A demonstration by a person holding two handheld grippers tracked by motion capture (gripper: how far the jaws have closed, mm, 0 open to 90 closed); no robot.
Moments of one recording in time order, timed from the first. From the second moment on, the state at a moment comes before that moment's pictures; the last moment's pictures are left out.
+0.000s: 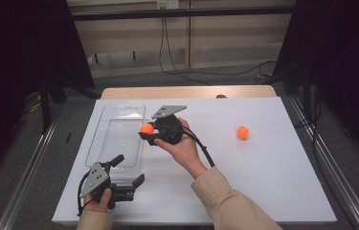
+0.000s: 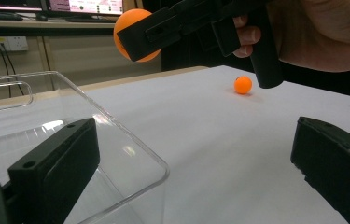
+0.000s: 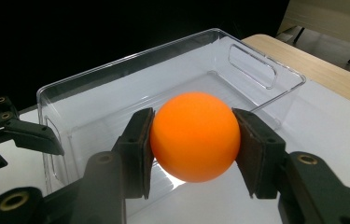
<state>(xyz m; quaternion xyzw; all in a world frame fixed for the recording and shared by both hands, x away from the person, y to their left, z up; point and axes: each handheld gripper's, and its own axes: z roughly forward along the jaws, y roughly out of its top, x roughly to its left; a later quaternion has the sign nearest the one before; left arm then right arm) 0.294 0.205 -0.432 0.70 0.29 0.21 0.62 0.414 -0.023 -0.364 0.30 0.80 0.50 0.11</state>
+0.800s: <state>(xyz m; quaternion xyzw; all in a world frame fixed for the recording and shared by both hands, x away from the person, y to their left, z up) 0.294 0.205 -0.432 0.70 0.29 0.21 0.62 0.418 -0.015 -0.367 0.29 0.81 0.50 0.11</state>
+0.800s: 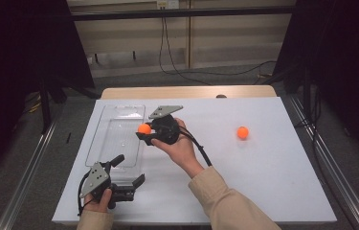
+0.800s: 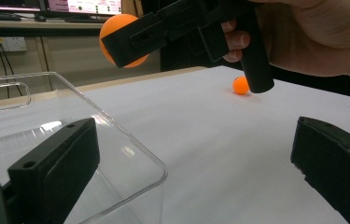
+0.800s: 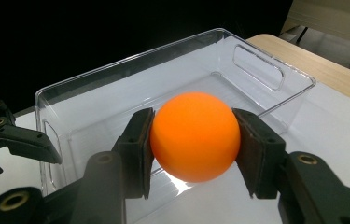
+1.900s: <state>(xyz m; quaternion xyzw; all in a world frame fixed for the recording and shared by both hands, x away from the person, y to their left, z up) 0.294 0.204 -0.432 0.70 0.29 0.21 0.62 0.423 -0.006 -0.373 0.30 0.81 0.50 0.10</state>
